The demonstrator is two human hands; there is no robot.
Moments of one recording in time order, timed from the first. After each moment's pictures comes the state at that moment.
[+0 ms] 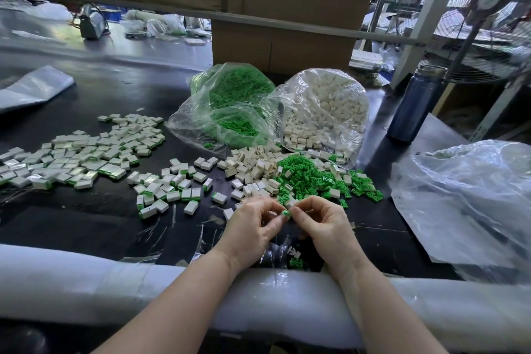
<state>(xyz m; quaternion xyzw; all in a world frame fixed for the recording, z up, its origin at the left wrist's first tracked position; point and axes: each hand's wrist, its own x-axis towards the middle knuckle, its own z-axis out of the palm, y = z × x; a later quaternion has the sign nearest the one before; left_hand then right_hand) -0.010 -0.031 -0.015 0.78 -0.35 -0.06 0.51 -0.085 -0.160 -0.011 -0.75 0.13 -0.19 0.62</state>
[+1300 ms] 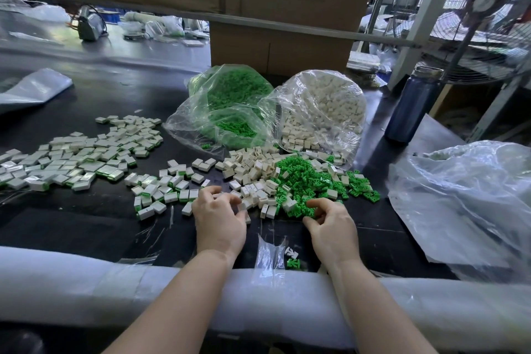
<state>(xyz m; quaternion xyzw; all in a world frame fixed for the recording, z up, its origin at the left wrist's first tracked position) 0.003 -0.023 -0.022 0.91 -0.10 0.06 0.41 -0.080 -0.169 -0.021 -0.86 0.31 -0.22 0.34</state>
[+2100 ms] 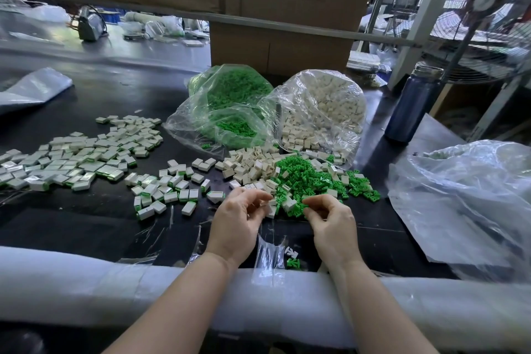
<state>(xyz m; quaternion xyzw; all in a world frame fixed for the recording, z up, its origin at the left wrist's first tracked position) -0.010 -0.026 -0.013 0.80 -0.28 0.04 0.53 -0.081 -0.167 -0.017 -0.82 0.24 -0.28 0.44</state>
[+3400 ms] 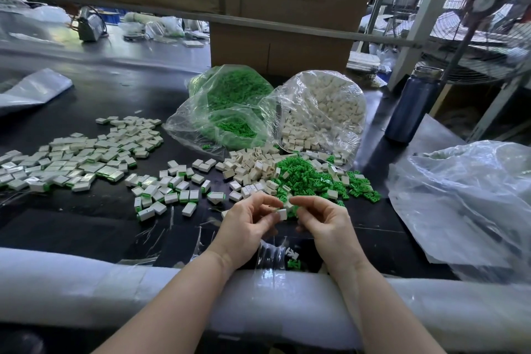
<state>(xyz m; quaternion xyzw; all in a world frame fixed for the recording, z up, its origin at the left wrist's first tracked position) -0.010 -0.028 -0.012 0.71 -0.30 -0.15 0.62 -0.087 -0.161 -0.009 -0.73 0.14 -0.22 0.63</state>
